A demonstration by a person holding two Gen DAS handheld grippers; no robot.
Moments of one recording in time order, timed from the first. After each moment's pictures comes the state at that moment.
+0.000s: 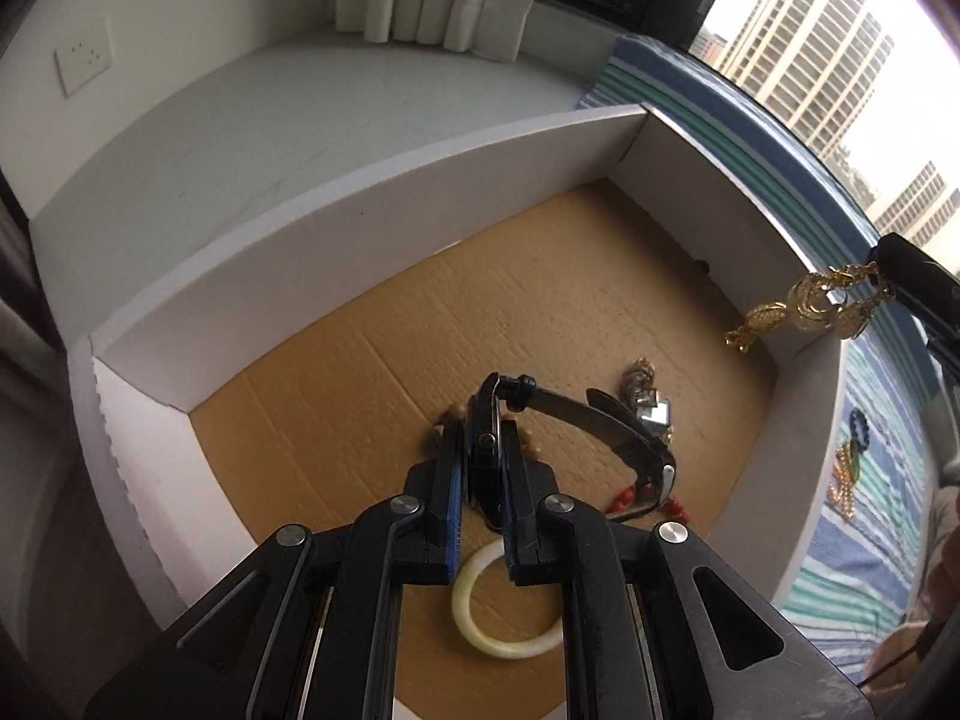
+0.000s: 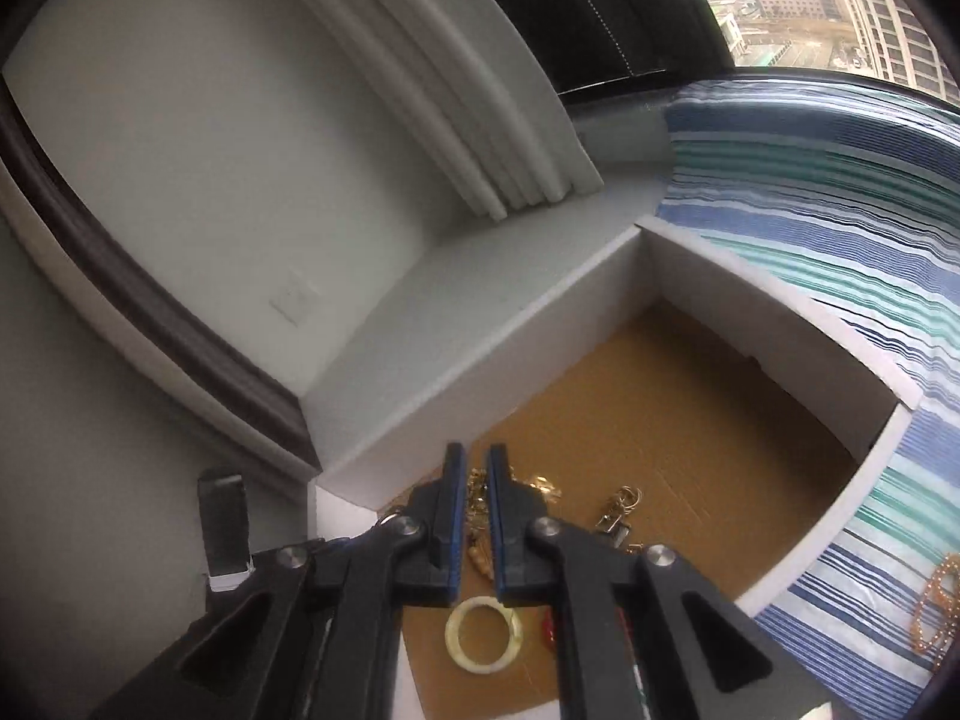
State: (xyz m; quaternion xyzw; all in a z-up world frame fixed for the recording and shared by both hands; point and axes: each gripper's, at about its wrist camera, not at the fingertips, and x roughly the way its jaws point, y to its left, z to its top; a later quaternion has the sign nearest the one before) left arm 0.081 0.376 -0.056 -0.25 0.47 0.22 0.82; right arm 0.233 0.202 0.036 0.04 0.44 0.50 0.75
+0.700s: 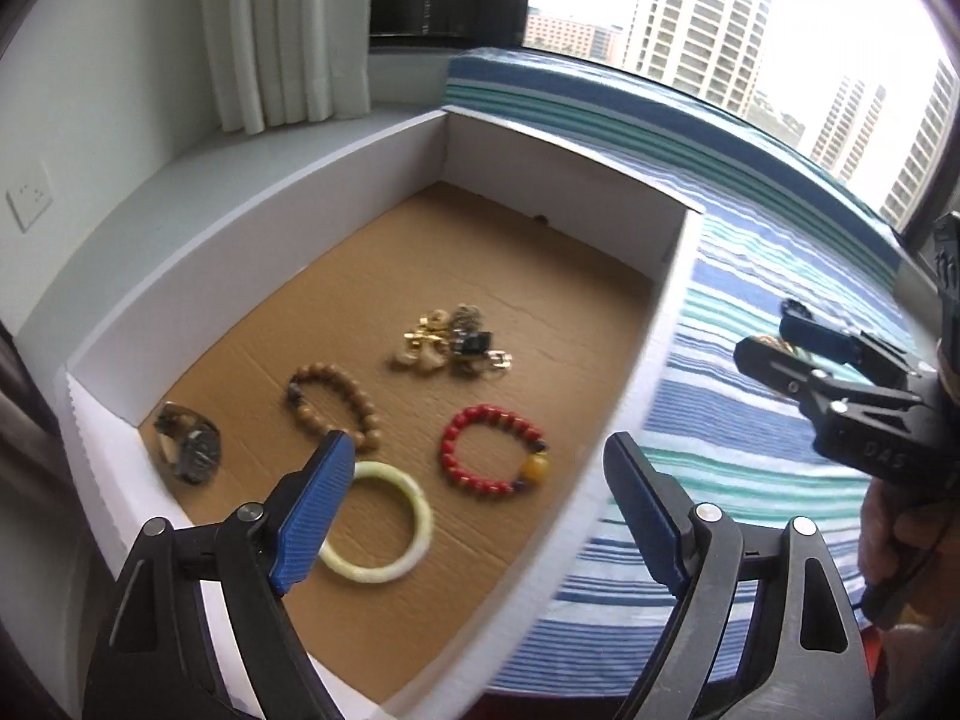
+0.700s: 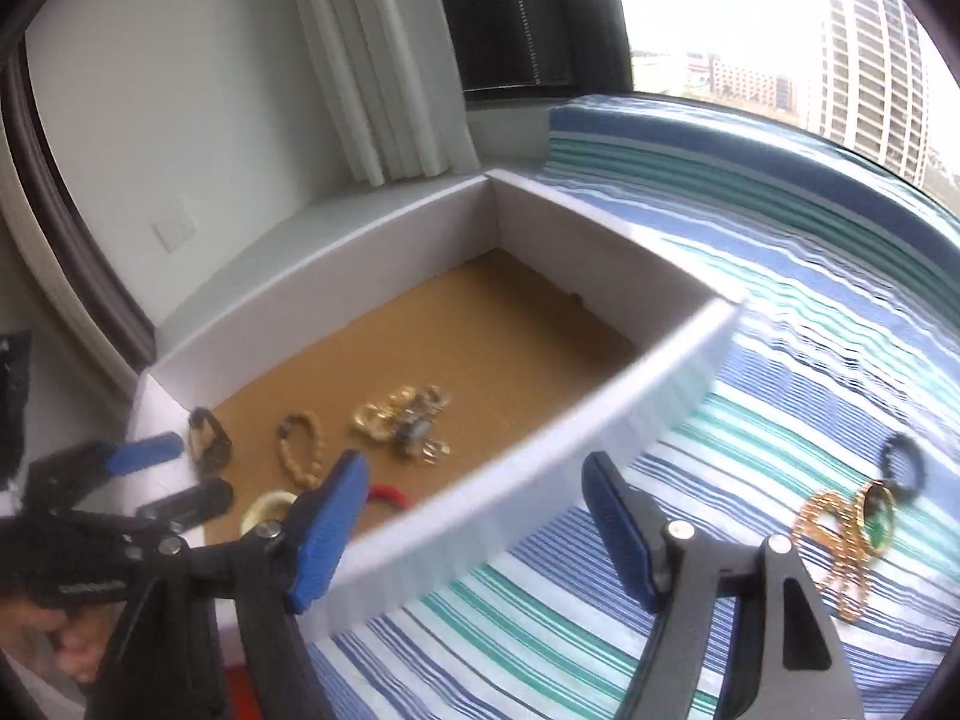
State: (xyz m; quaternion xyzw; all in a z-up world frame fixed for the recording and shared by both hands) left arm 0.071 0.211 -0.026 -0.11 0.43 0.13 0.89; right arm 0.177 0.086 -0.027 -0.08 0.38 0.37 0.85
